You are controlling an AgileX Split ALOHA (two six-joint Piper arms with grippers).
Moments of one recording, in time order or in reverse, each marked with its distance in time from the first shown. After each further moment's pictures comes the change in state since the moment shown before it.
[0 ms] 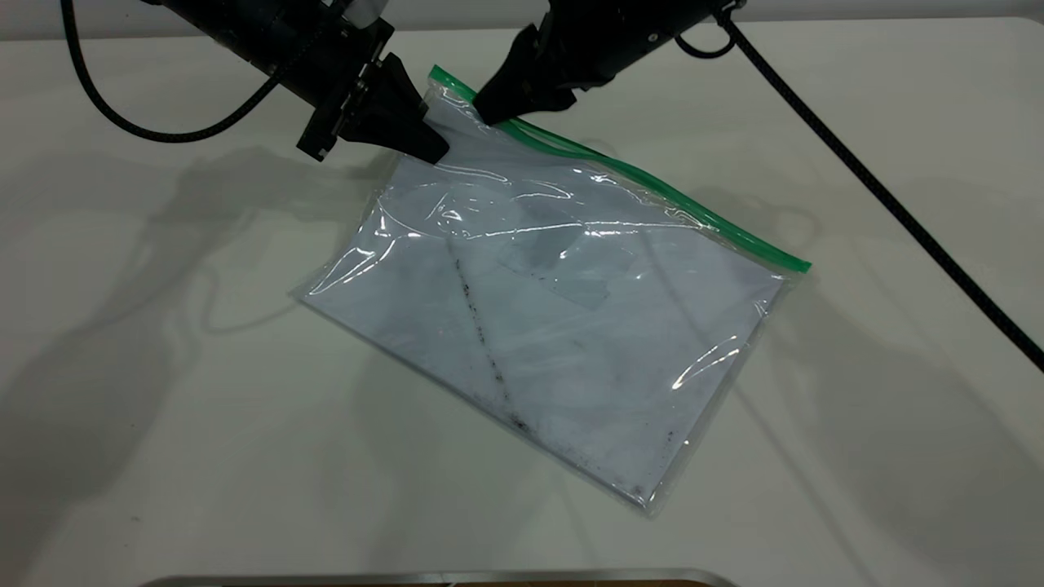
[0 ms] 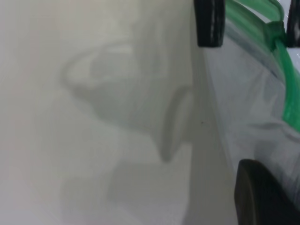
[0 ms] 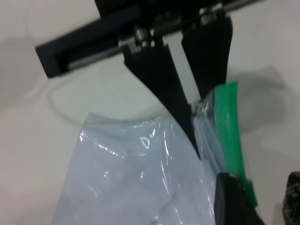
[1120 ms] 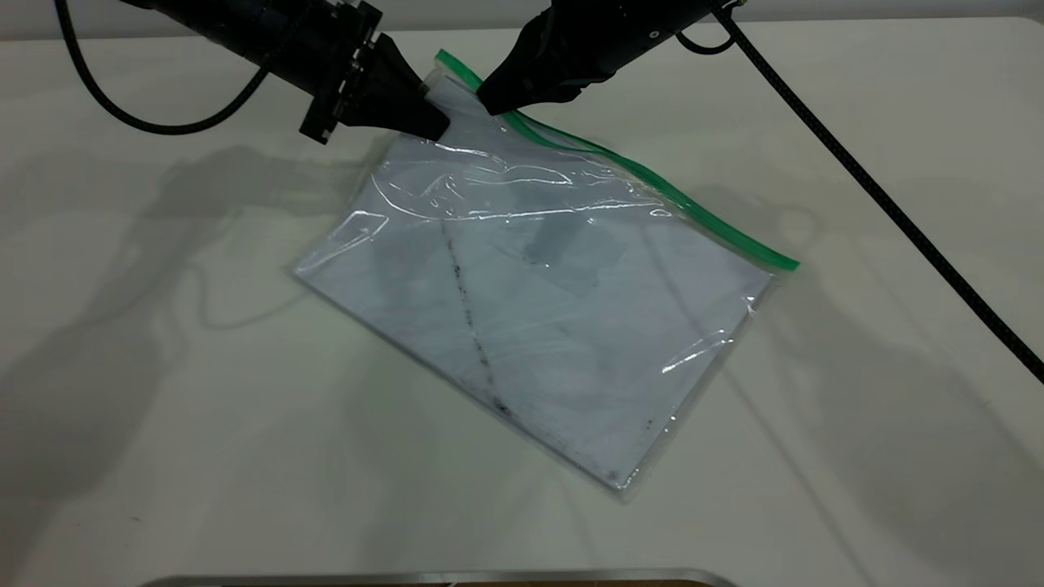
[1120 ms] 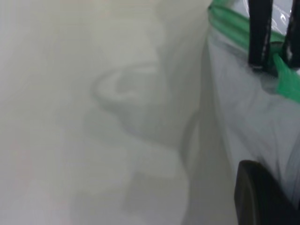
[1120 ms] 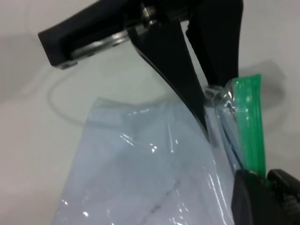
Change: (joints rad) left arm 0.036 0.002 0.003 -0.122 0.015 0.003; right arm -0.005 0.001 -0.007 -0.013 -0.008 -0.010
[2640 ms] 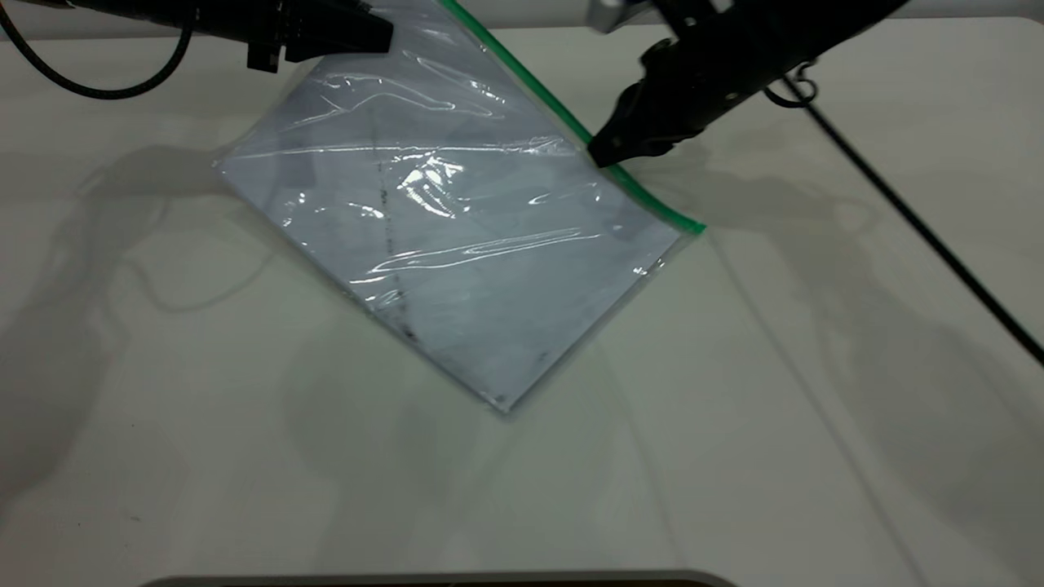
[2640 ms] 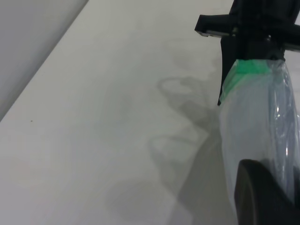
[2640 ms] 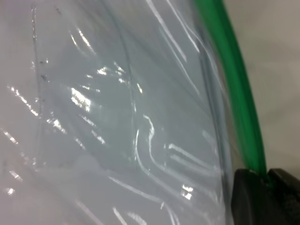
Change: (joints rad) left arm 0.126 0.006 0.000 -0.260 0.079 0.004; right arm -0.135 0.108 -0.008 -0.142 -0.115 0.132
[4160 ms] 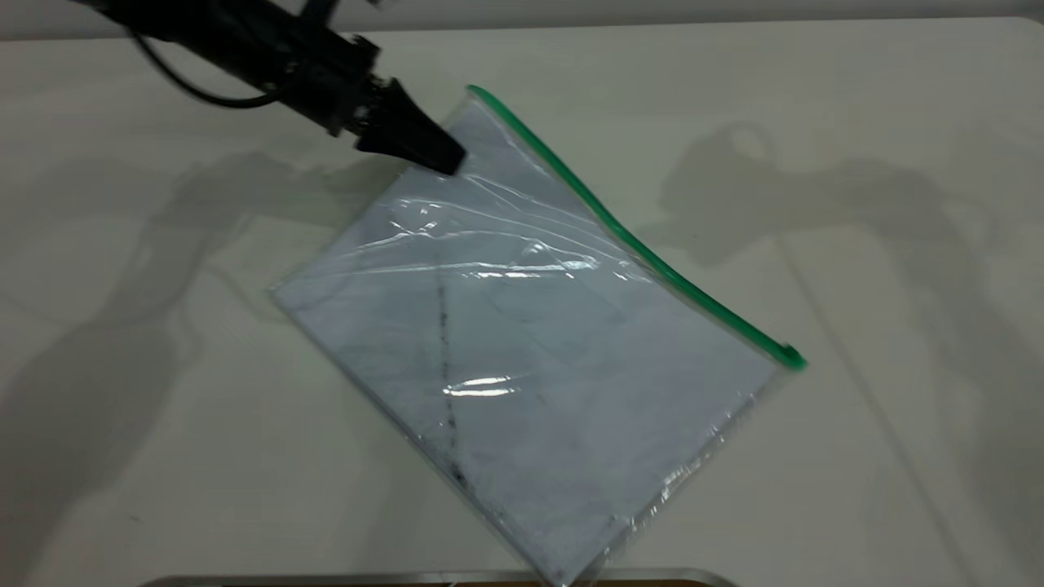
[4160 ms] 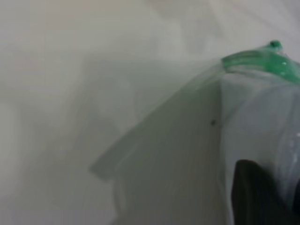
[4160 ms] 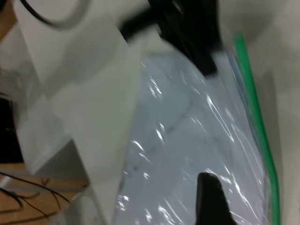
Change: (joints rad) left arm -0.164 0.044 -0.004 0.272 -0.010 -0.622; right arm -0.132 -0.418 0.009 -0.260 0.650 0.457
